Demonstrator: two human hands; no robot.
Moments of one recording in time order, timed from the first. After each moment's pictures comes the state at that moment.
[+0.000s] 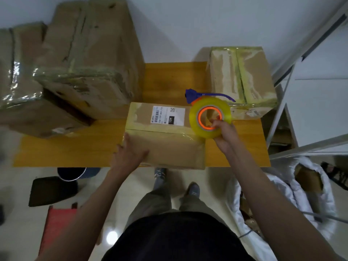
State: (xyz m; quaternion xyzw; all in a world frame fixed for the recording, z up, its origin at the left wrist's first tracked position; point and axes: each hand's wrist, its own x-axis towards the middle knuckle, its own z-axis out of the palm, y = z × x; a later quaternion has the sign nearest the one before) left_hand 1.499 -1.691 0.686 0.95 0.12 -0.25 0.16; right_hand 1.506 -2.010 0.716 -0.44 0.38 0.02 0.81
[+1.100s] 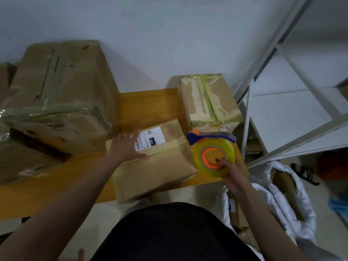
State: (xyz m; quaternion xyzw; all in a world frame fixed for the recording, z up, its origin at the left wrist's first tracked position) left_hand 1.628 -1.747 0.699 0.95 -0.19 -0.25 -0.07; right_hand 1.410 -2.056 0.719 -0.46 0.39 -0.06 0.79
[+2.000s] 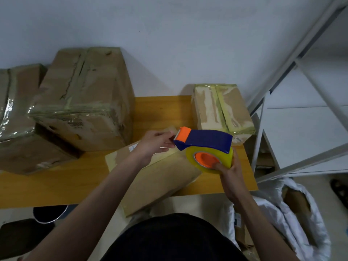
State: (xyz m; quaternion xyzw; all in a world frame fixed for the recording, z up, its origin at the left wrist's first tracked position) left_hand 1.578 -1.806 0.804 0.74 0.04 -0.32 0.59; right_hand 1.436 -2.022 0.758 -0.62 0.21 -0.07 0.75
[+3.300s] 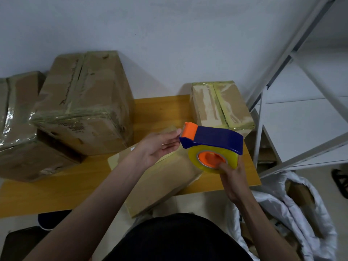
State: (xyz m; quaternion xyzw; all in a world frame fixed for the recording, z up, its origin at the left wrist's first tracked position) left_hand 1.561 -1.809 0.841 0.57 0.15 -0.39 0.70; right_hand 1.421 -2.006 0.764 -0.55 0.21 -0.11 0.80
